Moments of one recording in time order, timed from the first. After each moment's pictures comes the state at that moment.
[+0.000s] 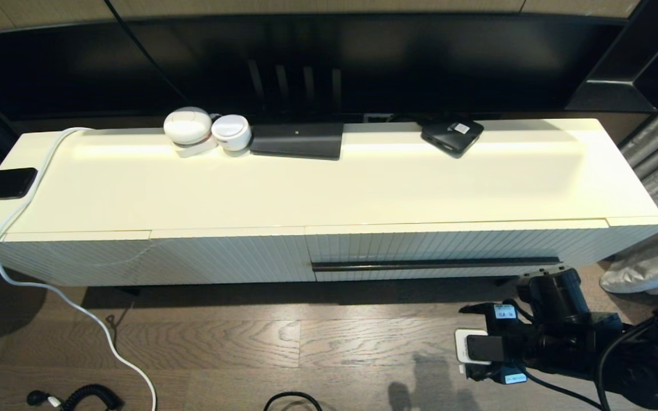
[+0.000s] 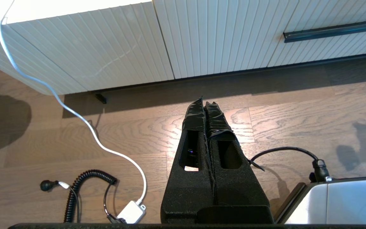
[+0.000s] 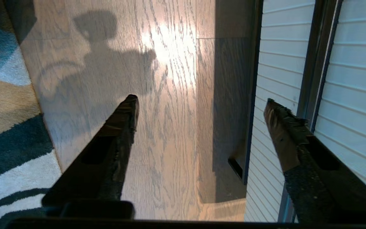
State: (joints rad) left arm 0.00 0.00 0.00 0.01 -0.03 0.11; right arm 0.32 1.91 -0.54 -0.63 0.11 -1.27
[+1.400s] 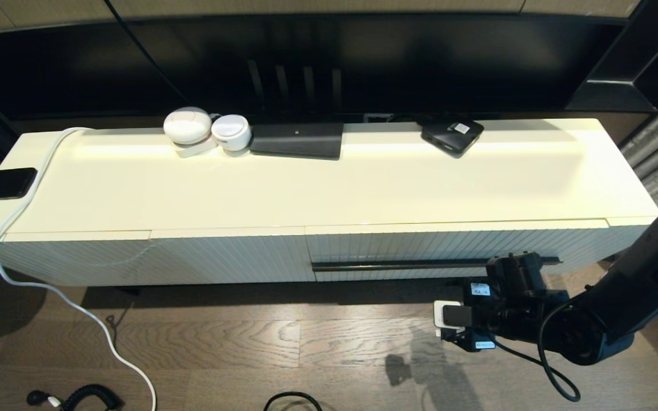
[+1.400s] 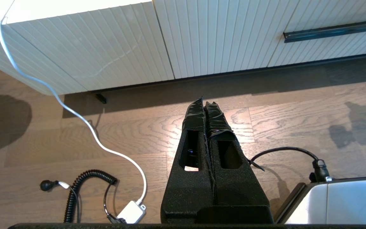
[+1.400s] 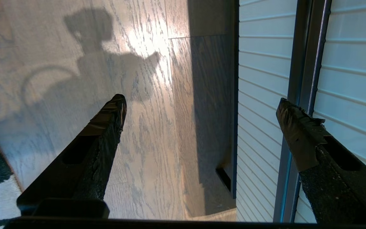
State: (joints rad) left arm 0.00 0.00 0.00 0.01 -0.03 0.11; right arm 0.27 2.13 -0.76 -0.67 0.11 -1.27
